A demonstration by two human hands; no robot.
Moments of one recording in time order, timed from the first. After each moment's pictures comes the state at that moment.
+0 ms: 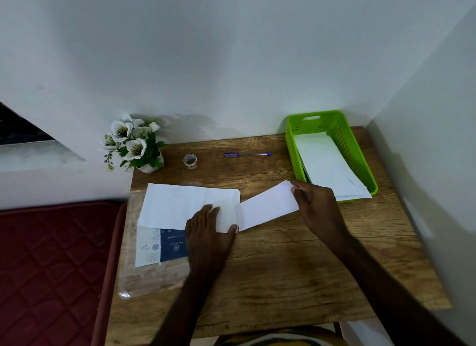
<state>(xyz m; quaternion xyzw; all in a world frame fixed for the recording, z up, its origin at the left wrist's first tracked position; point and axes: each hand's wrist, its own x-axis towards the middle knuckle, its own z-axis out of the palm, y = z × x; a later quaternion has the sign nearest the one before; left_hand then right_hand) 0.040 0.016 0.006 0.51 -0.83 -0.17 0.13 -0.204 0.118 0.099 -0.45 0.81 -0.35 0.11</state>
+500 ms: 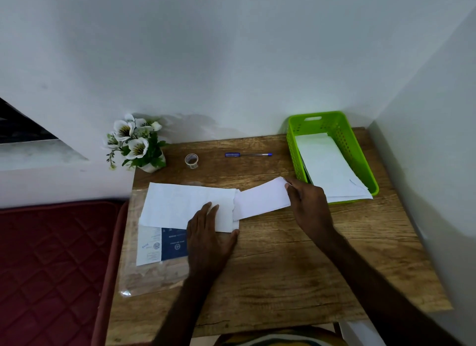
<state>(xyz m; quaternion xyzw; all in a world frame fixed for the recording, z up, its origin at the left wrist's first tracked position) 0.046 0.018 0.007 0.50 -0.83 -0.21 0.14 -0.195 0.101 0.081 -0.44 0.82 -0.36 0.07</state>
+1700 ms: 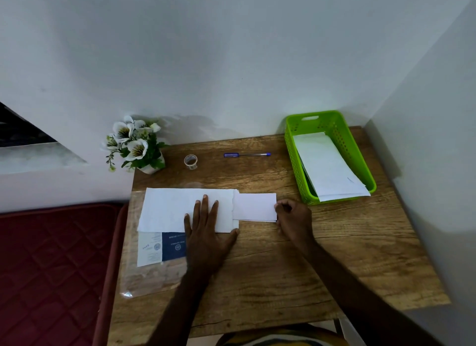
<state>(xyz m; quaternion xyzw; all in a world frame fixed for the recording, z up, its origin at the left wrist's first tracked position) 0.049 0.003 -0.002 0.47 -0.86 -0.18 0.04 -0.163 0.100 0.022 -0.17 0.85 -0.43 0.26</state>
